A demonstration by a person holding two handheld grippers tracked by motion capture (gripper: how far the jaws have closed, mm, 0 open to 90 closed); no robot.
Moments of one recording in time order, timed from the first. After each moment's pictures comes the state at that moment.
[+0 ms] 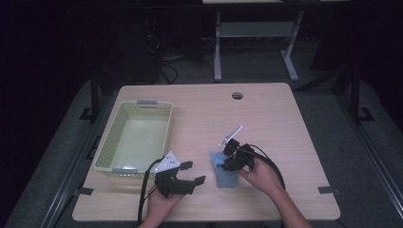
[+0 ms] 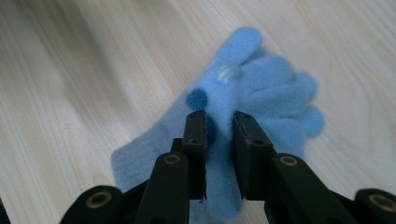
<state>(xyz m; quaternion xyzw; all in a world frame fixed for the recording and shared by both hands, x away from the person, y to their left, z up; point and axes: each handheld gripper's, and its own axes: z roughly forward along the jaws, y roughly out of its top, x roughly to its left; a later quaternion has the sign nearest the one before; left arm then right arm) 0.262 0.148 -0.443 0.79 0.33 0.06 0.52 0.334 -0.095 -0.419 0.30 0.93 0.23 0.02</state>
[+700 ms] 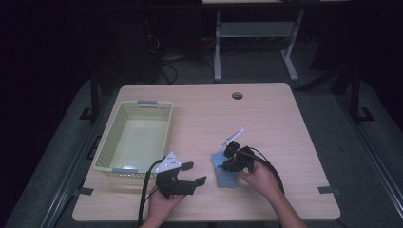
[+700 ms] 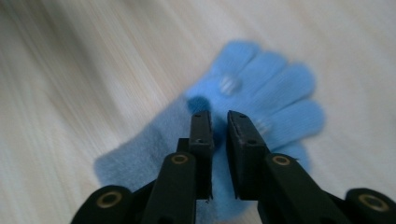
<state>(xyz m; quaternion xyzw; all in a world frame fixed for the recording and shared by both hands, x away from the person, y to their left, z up) 0.261 0.146 -0.445 0.78 0.33 0.05 0.52 0.333 -0.096 -0.434 0.32 0.92 0.23 0.02</state>
